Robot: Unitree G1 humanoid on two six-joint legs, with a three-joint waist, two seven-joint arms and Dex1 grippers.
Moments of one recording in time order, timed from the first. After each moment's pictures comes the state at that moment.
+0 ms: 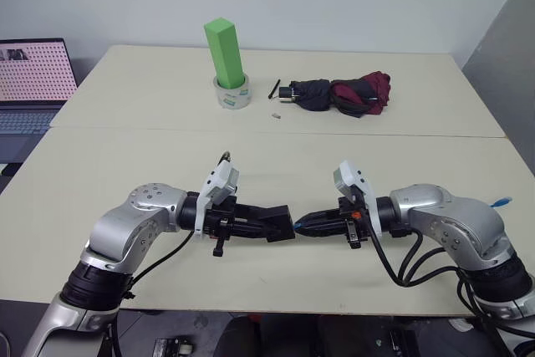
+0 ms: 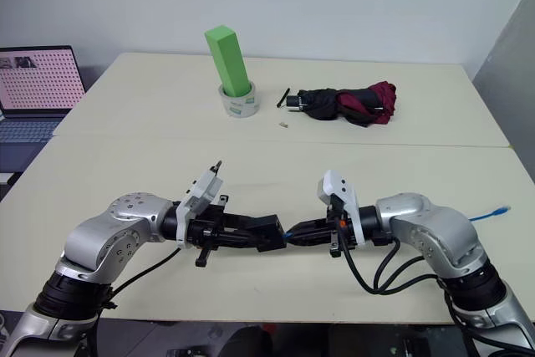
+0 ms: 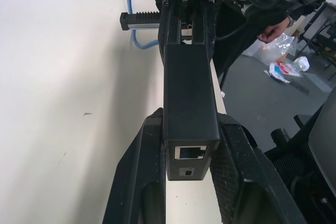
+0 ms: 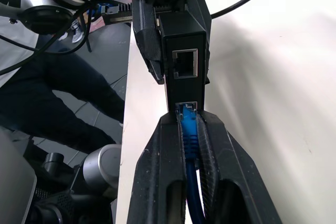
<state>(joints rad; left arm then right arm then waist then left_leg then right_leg) -0.37 0.73 -0.15 -0.21 -0.61 0.60 -1.32 -0.48 -0.65 0.25 -0.39 0.69 0.92 1.00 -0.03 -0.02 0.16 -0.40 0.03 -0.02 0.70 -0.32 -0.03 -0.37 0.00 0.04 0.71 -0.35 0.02</state>
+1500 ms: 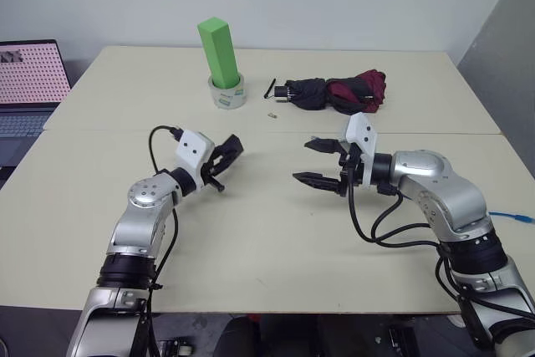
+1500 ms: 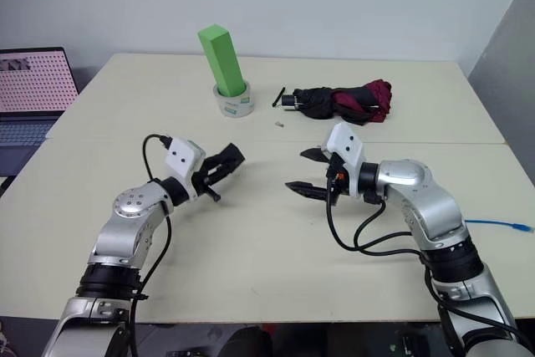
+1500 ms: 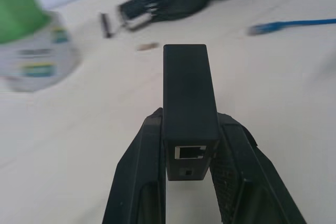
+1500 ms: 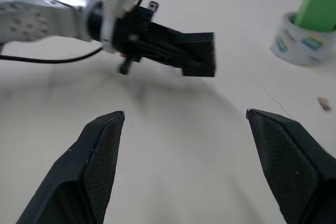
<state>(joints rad) -0.46 0.48 0.05 0.28 -0.16 0.10 -0.55 -0.60 -0.50 0.19 -0.26 0.42 0.64 0.88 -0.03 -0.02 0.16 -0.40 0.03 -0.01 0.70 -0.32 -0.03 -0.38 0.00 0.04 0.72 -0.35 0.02</state>
